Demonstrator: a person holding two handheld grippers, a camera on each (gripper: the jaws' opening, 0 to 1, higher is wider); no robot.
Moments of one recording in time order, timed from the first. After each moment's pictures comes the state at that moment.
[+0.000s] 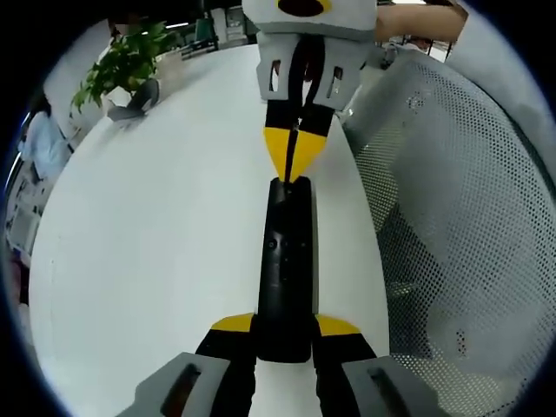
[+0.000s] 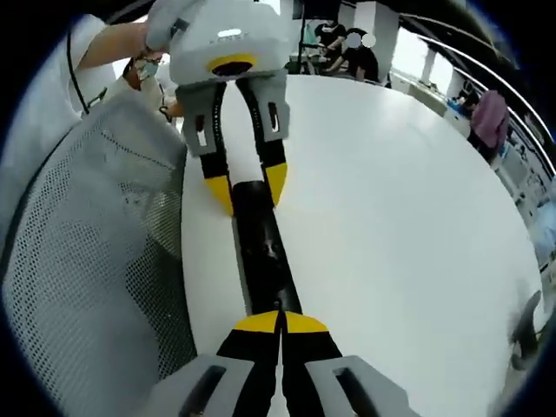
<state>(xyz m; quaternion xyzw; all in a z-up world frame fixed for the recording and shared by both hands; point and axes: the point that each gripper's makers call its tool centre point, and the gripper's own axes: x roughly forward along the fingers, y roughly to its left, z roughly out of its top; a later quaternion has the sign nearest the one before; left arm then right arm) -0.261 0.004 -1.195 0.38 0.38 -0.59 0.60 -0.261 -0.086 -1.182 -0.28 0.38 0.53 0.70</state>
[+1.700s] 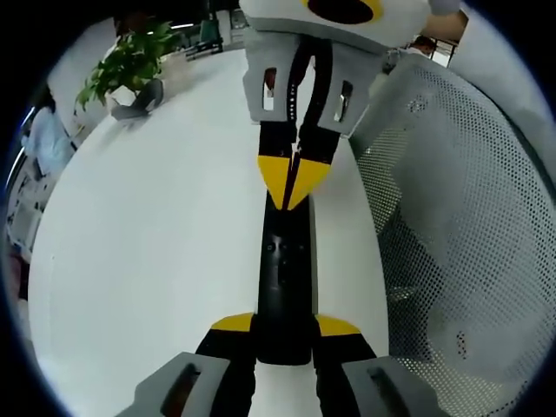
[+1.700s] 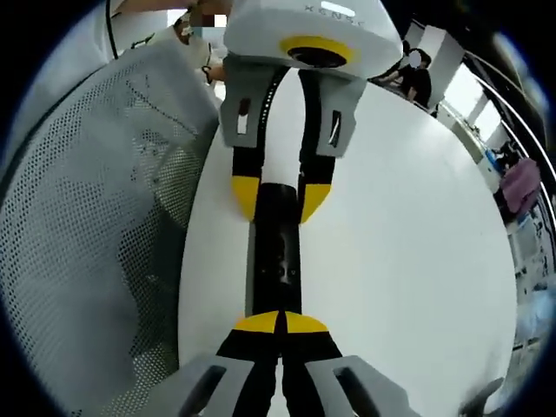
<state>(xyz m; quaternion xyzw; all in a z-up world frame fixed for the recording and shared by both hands) -0.261 0.005 -1.195 0.37 0.38 -0.59 0.61 -0.259 -0.062 -1.189 -0.42 0.34 0.58 0.61</state>
